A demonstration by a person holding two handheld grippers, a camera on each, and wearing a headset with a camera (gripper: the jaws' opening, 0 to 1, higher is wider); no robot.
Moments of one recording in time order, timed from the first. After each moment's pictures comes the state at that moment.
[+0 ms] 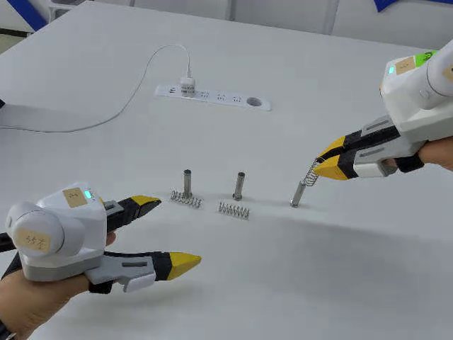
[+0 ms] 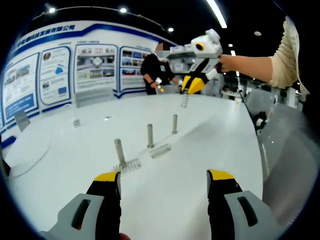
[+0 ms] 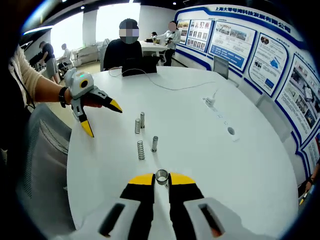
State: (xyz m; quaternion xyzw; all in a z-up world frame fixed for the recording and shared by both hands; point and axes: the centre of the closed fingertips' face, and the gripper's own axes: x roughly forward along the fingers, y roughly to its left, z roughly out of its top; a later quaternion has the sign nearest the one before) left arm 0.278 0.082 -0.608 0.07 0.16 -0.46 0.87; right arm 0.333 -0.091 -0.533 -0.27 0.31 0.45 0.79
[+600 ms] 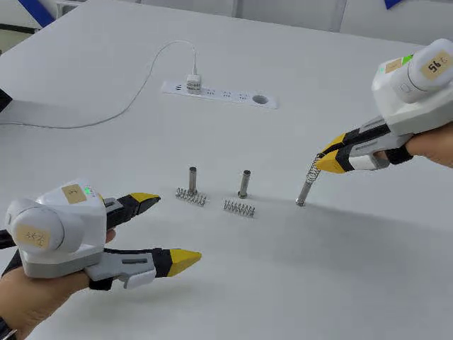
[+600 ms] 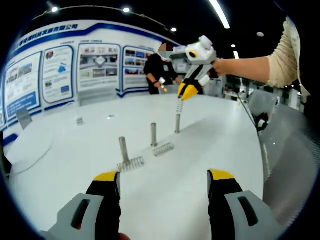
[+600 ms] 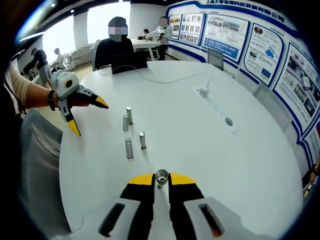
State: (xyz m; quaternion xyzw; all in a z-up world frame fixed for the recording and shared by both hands) left arm 0.281 0.089 -0.610 0.06 0.16 -0.45 0.88; right arm 0.359 -0.096 -0.557 -0.25 0.34 0.44 0.80
